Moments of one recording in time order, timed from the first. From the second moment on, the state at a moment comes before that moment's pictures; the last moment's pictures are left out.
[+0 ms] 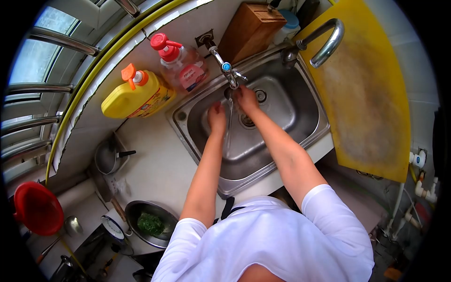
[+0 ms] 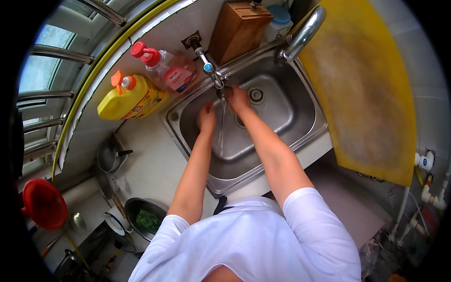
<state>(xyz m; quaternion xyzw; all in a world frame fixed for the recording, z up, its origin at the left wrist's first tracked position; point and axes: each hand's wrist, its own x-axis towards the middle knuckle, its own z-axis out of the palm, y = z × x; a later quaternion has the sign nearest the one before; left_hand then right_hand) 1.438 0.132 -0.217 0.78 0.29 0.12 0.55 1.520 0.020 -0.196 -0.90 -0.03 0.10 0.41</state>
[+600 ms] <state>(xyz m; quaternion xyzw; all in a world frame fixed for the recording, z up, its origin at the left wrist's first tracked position) 1.438 0.085 -0.192 0.77 0.24 -0.14 0.58 1.519 -0.012 -0.198 -0.90 0.08 -0.01 0.42</state>
